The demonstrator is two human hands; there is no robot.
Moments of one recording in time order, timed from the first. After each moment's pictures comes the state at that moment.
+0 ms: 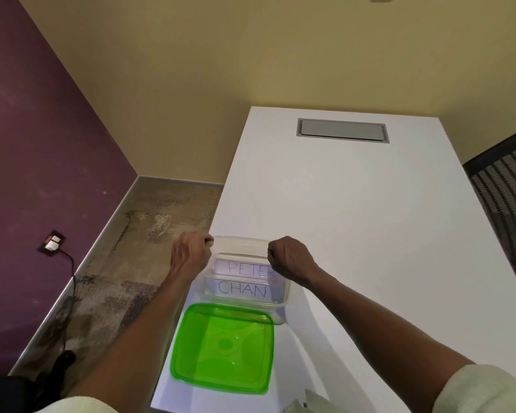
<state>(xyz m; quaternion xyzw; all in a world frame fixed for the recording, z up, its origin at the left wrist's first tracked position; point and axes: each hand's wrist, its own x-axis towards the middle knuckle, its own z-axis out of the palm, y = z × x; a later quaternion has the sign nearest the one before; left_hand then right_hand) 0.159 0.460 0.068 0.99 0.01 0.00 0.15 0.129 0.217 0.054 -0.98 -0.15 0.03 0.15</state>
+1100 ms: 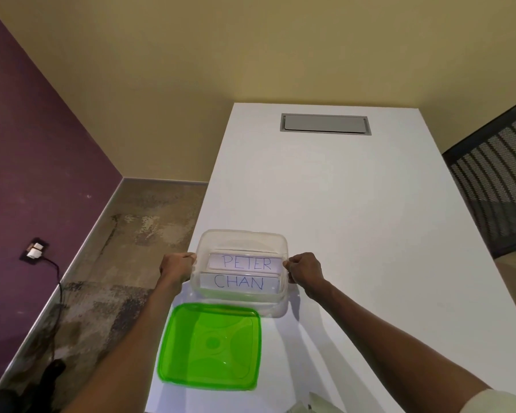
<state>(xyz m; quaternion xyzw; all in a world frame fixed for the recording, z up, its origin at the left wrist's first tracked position) 0.148 0.460 0.024 0.82 0.31 -0.11 0.46 0.096 0.169 0.017 -0.80 0.28 0.14 0.50</state>
